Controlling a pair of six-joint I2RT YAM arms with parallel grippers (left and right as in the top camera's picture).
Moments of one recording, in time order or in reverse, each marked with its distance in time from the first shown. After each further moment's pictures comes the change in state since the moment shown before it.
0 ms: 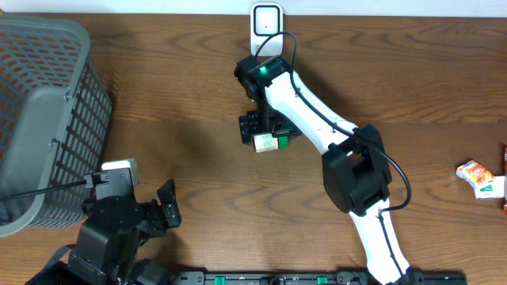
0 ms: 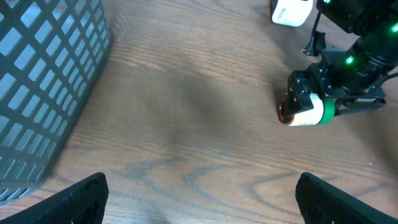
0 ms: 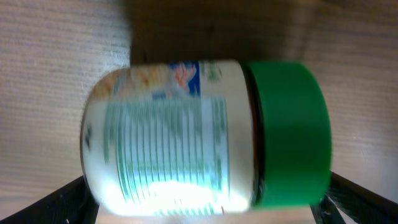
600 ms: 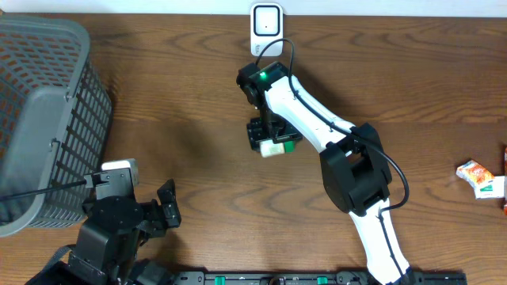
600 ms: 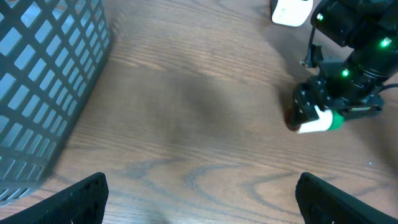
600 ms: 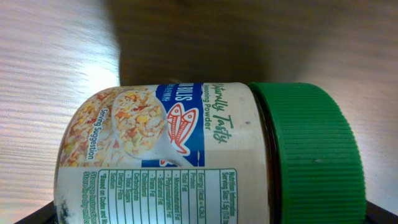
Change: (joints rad) left arm 0.000 0.000 0.000 0.000 0.000 0.000; right arm 0.000 -0.002 -0.063 -0.026 0.060 -0.031
